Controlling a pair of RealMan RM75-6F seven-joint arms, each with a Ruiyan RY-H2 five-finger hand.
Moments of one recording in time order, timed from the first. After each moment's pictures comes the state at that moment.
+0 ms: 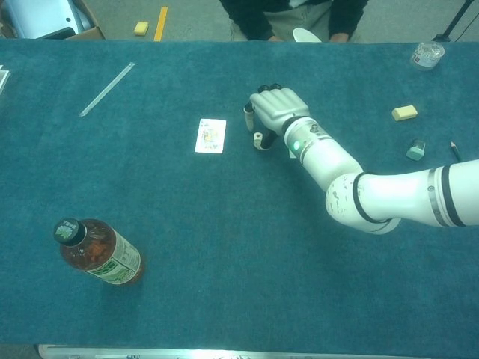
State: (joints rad) left arm 0.05 -1.02 0.01 -1.58 1.57 1.63 -0.07; right arm 0.95 -1.96 0.27 -1.12 -0.72 0.90 -0.71
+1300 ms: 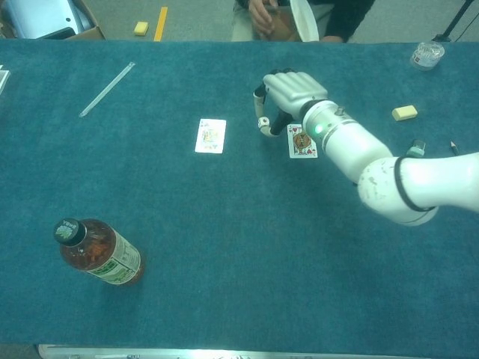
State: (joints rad) left arm 0.06 -1.04 0.00 -1.54 1.55 1.61 -0.09; right arm 0.89 -1.78 0.29 -1.37 -0.73 0.93 -0.65
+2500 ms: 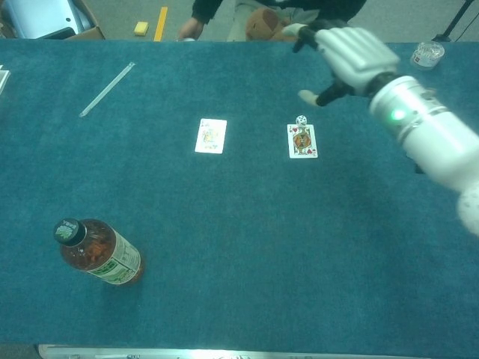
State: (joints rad) left arm 0.05 -1.04 -0.01 -1.51 1.52 1.60 -0.12; right arm 0.71 -1.51 0.21 -1.67 -1.02 1.14 -0.53
